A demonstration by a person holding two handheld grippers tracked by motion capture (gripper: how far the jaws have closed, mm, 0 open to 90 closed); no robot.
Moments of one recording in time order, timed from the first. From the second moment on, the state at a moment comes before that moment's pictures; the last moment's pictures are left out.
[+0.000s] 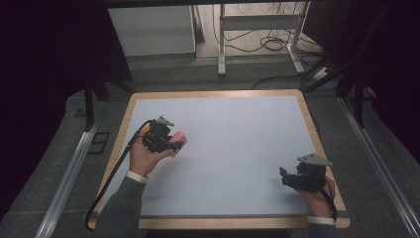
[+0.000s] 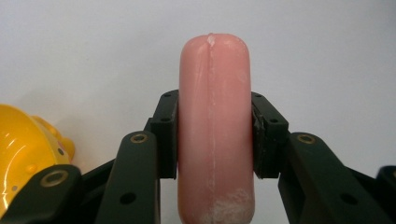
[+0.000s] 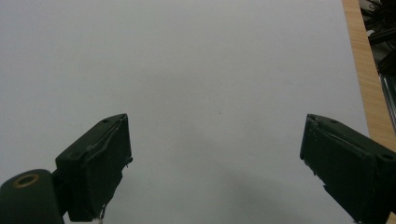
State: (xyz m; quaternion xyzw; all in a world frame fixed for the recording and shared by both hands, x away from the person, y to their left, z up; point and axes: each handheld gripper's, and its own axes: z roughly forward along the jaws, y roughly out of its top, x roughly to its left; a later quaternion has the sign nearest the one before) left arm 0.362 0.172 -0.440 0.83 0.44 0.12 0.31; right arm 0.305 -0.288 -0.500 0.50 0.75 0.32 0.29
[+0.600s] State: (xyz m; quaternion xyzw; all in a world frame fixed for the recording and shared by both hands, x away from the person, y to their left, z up) left arm 0.367 0.193 -0.442 0.82 0.47 0.12 0.31; right arm 0.305 -0.288 -0.501 0.50 0.75 0.32 0.29
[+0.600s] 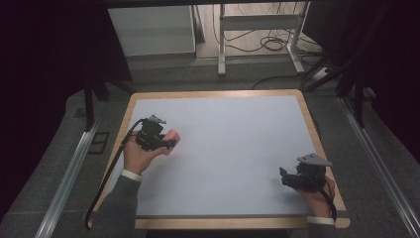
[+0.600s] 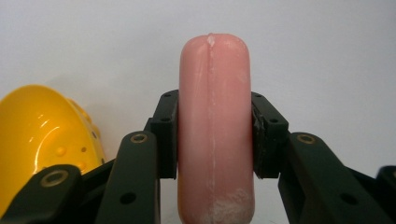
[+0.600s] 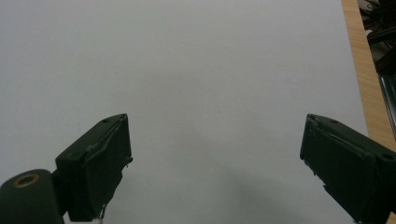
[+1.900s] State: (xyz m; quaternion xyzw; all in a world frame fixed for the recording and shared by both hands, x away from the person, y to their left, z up) left arm 0.377 0.237 -0.434 0.79 0.52 0.14 0.30; right arm 0.305 -0.288 -0.502 0.50 0.75 0.31 0.29
